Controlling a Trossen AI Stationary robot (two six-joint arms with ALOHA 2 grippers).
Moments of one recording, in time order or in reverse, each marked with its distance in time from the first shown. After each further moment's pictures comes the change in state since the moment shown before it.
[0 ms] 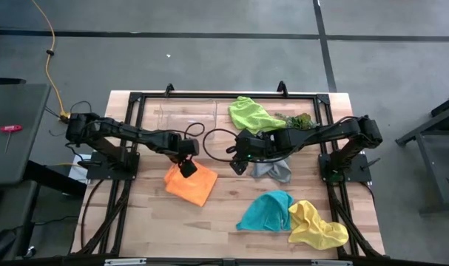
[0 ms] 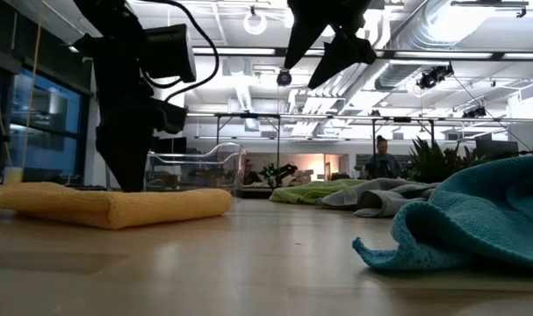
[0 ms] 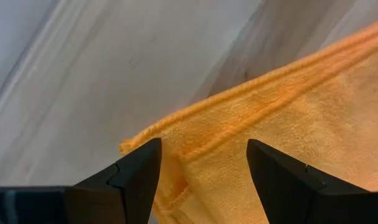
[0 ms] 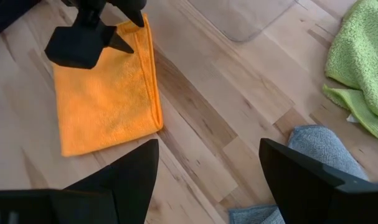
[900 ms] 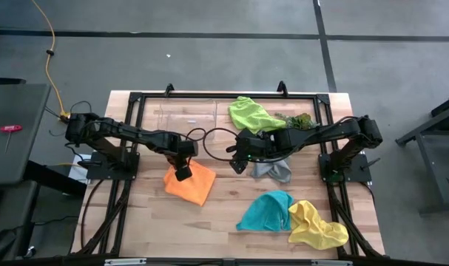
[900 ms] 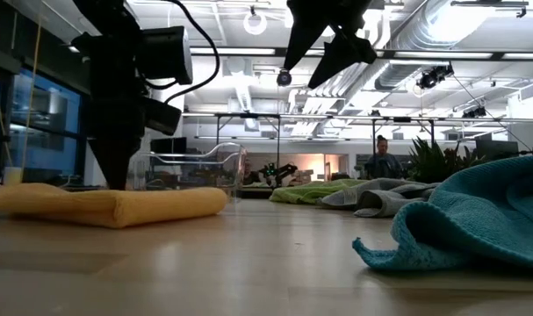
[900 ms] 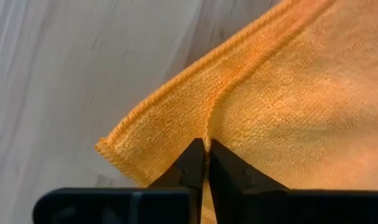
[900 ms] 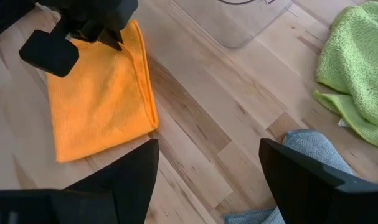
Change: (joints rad) left arm 0.000 -0.007 0.000 -0.061 0.068 0.149; right arm 0.000 0.000 0.000 0.000 0.035 0.000
